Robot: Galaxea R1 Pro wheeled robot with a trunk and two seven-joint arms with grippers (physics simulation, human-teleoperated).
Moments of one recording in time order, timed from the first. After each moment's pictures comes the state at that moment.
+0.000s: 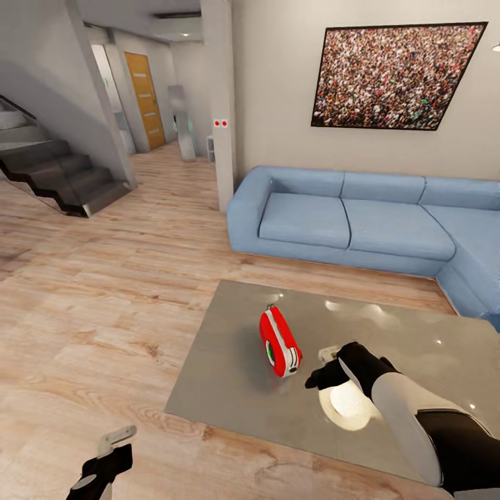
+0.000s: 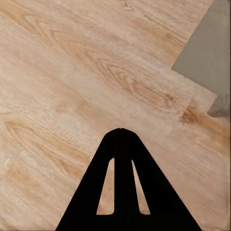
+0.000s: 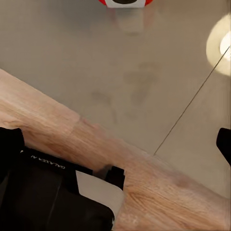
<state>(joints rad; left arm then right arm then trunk) -0.32 0.06 0.29 -0.60 0.03 0.05 0.09 -0.96 -0.05 0.04 -0.19 0.31 0.61 0.43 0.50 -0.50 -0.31</state>
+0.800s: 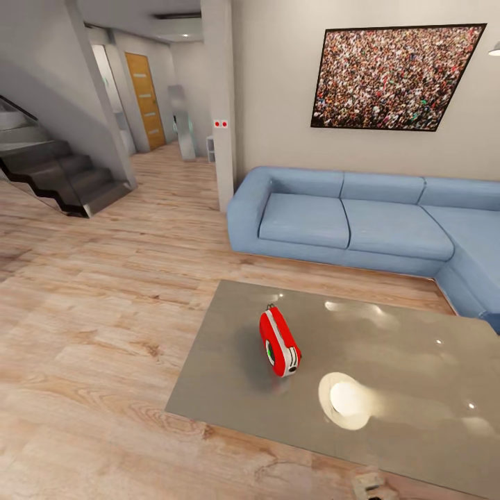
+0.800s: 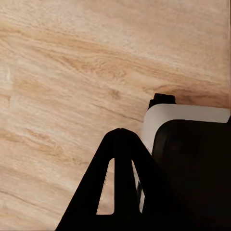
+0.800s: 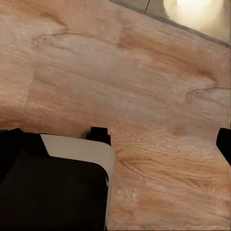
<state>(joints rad) -0.31 0.16 0.21 0.03 -0.08 -0.21 -0.03 -0.52 -0.05 0.03 0.08 0.09 -0.11 0.00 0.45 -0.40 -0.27</state>
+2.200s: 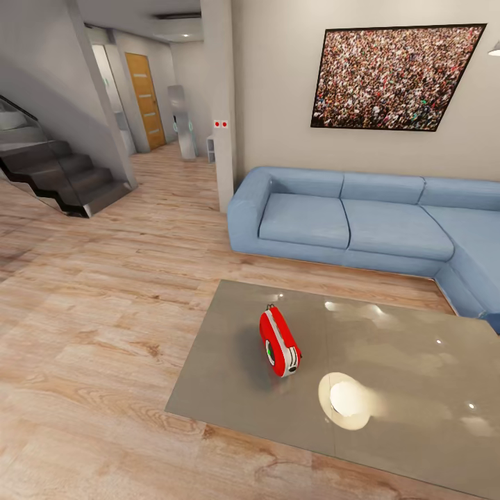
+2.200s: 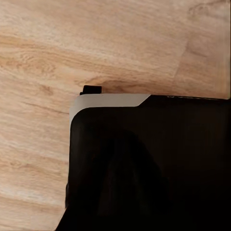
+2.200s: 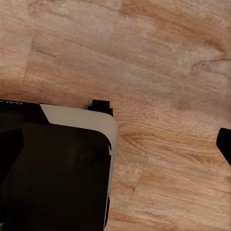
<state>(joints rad) -0.31 -0.01 0.20 0.08 -0.13 -0.28 -0.03 -0.45 -0.05 0.04 0.08 0.08 -0.11 0.00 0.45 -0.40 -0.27</state>
